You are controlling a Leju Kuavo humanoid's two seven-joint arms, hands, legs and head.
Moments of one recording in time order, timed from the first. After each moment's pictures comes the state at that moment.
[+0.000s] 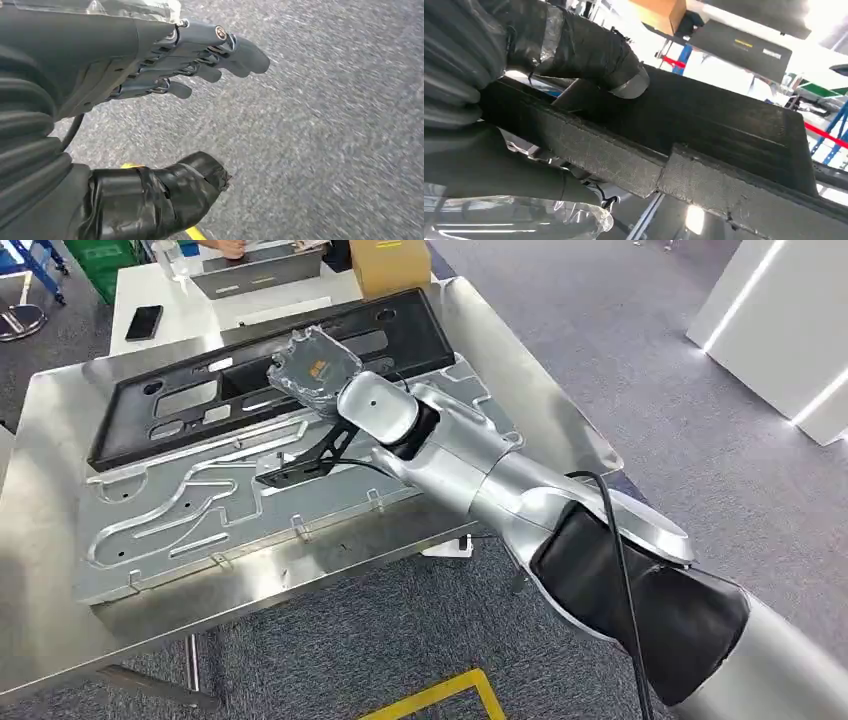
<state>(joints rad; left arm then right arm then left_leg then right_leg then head) -0.13 0.05 1.22 -0.23 -0.58 0.21 -0.05 -1.25 0.10 1.07 -0.36 1.24 0.06 -0.22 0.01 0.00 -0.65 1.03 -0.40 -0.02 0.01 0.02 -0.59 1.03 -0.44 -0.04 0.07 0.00</state>
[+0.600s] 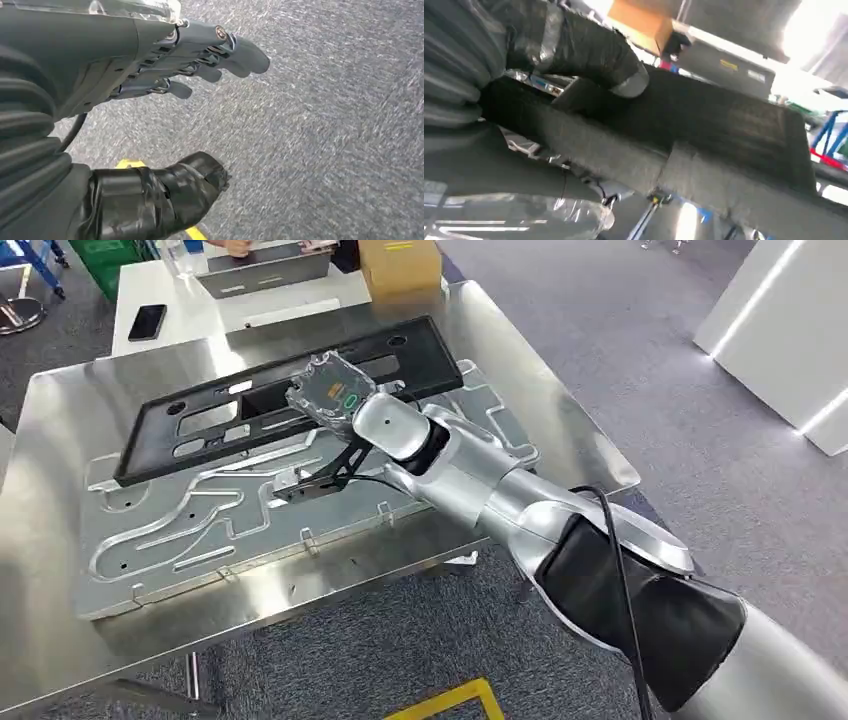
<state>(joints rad) -0.13 0.05 1.22 -0.23 -0.59 0.21 -0.05 -1.18 0.08 1.07 -0.35 1.24 0.04 -0.24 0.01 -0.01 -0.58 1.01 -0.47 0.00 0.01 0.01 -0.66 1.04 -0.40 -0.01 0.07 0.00</state>
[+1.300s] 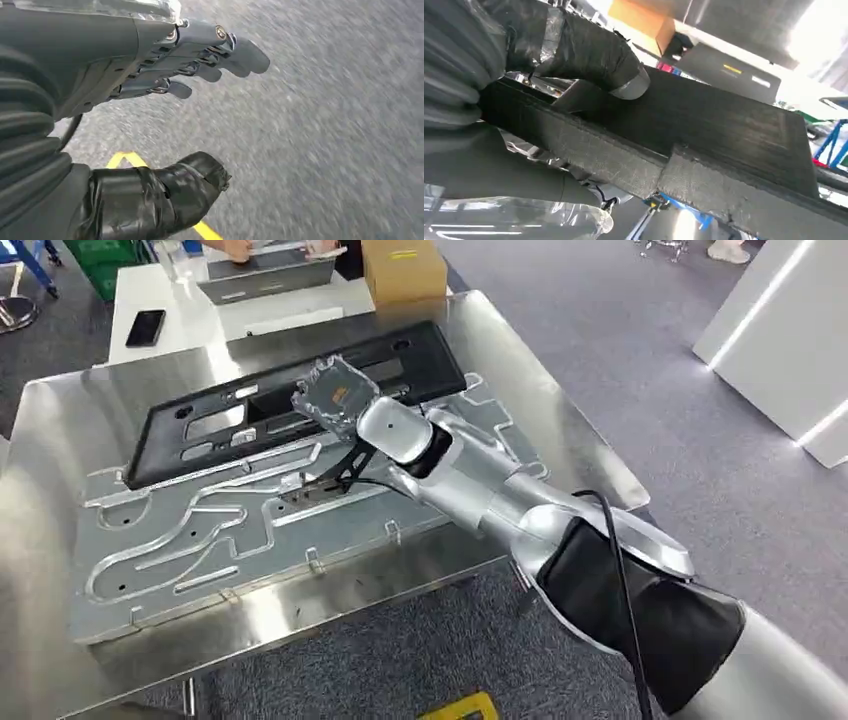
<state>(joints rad) -0.13 0.06 1.22 -0.23 -0.60 0.12 -0.05 -1.17 0.07 1.07 -0.35 1.25 0.04 -0.24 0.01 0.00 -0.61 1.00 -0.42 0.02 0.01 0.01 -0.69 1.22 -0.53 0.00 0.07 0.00</state>
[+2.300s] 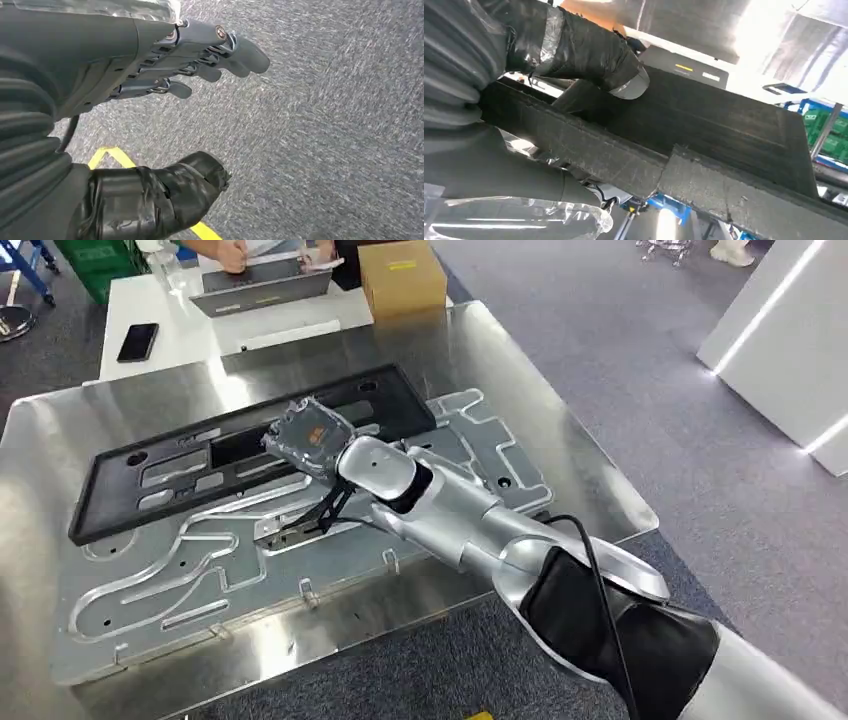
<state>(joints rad) -0.13 0.10 1.22 -0.23 -0.60 0.08 -0.07 -1.07 0.13 1.05 -0.36 1.20 -0.06 -0.30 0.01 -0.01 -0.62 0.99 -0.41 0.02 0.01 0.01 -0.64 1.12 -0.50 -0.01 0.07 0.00</state>
